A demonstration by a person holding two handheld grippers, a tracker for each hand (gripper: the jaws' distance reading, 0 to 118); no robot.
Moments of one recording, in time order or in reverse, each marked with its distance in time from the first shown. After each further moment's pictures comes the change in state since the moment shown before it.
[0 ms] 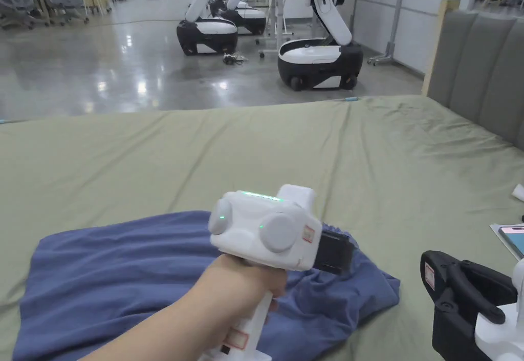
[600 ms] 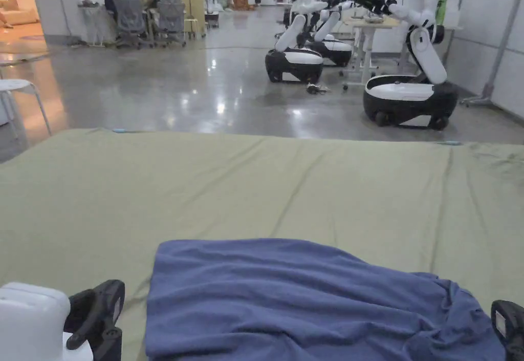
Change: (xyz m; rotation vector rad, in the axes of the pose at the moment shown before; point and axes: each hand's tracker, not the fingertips) left arm -0.098 -0.214 0.328 0.477 0.626 0.099; right arm -0.061 0.002 -0.054 -0.022 0.057 0.067
